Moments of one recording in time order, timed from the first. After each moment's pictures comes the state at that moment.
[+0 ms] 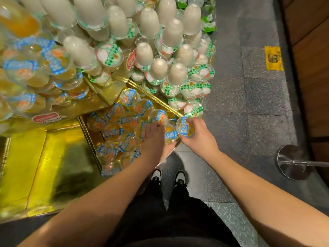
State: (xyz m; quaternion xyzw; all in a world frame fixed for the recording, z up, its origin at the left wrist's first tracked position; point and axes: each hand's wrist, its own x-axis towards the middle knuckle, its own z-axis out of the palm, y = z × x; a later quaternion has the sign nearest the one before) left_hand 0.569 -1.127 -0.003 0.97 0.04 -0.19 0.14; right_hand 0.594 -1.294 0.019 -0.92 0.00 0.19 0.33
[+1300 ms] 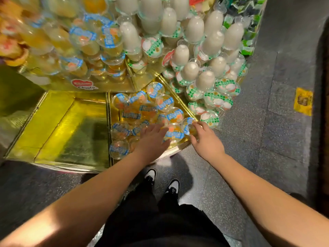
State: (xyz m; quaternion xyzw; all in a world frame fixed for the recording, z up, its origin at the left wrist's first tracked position) left_hand 0.520 -1.097 -0.001 0.96 0.07 -0.14 0.21; right_hand 0.608 -1.300 0.007 -0.94 -0.22 0.20 0.17
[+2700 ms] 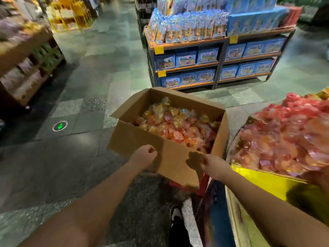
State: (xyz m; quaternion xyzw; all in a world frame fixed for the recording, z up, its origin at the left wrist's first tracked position) left_hand -0.011 -0.325 0.129 0.70 0.63 0.07 0.32; right_hand 0.264 -0.380 0.085 -0.72 -0.65 0.25 0.02
